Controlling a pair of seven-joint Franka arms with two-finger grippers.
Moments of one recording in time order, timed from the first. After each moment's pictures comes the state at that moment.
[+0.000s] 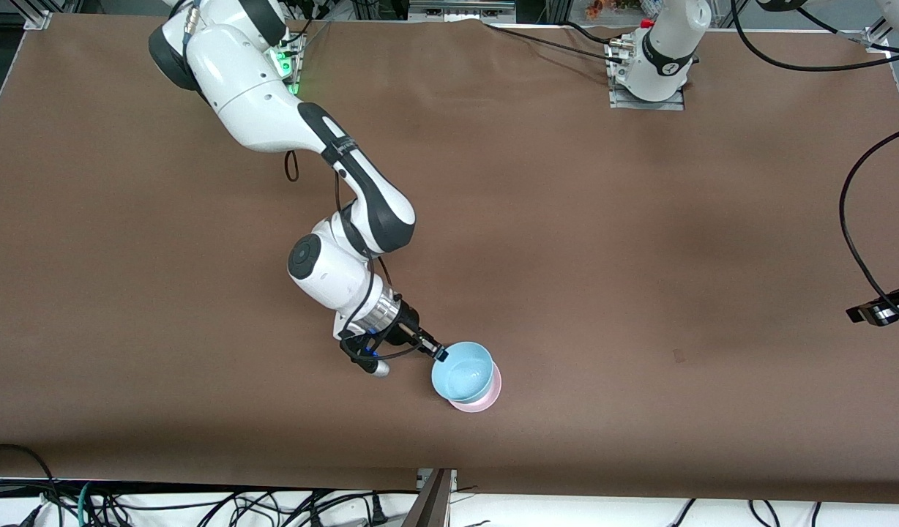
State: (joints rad) left arm 0.04 0.61 0.26 -0.99 -0.24 1.56 -0.15; right arm 0.45 1.06 0.18 -1.04 0.39 2.67 0.81
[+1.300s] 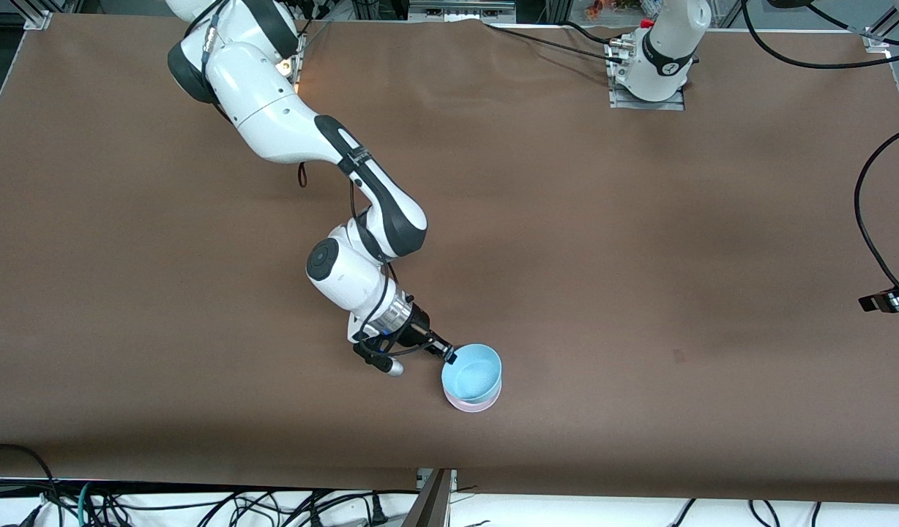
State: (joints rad) left arm 0.07 0.60 0.25 -1.00 -0.24 1.53 -0.07; right arm 0.48 1.15 0.18 -0.97 0.37 2.70 0.76
